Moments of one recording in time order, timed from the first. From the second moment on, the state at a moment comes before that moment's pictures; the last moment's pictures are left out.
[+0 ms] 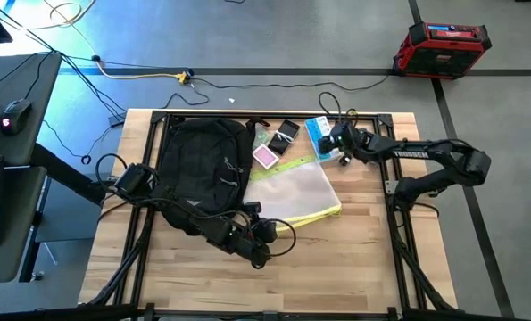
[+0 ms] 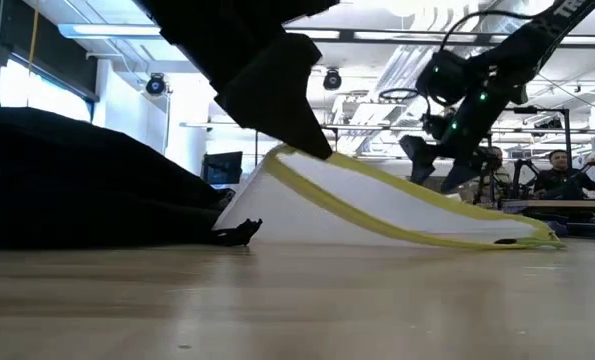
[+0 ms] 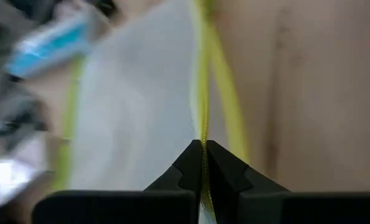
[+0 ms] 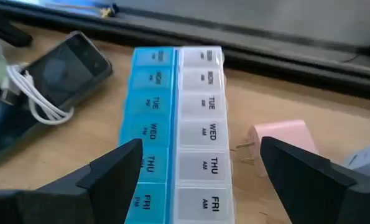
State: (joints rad) left arm -0.46 1.97 1.29 -0.26 -0.73 -0.25; right arm -0.56 1.34 0.60 -0.13 0.43 0.53
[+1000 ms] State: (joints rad) left arm -0.40 1.97 1.48 -0.61 -0.76 -0.25; right arm -0.55 1.51 0.60 -0.09 -0.02 0.49
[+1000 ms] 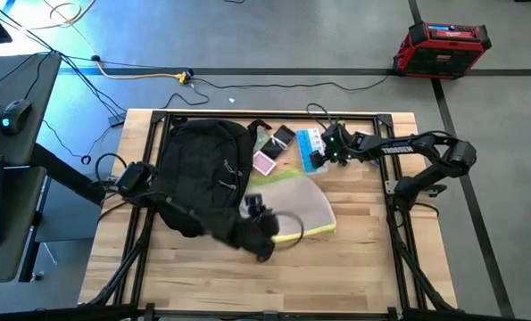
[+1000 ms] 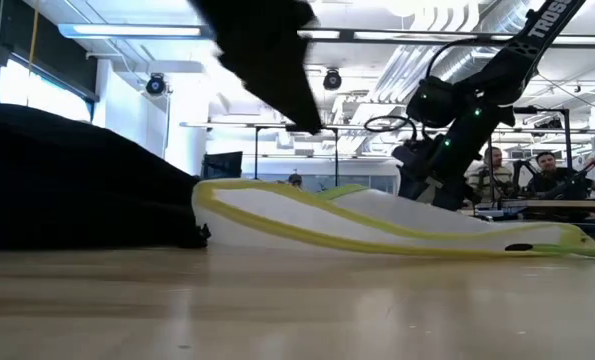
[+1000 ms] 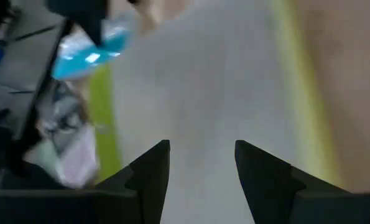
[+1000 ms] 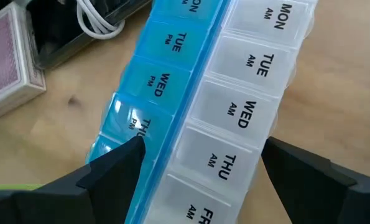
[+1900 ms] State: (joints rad) left arm 0.06 2.04 1.48 -0.10 -0.31 -0.10; right arm -0.62 1.32 0.52 -0.19 0.06 0.47
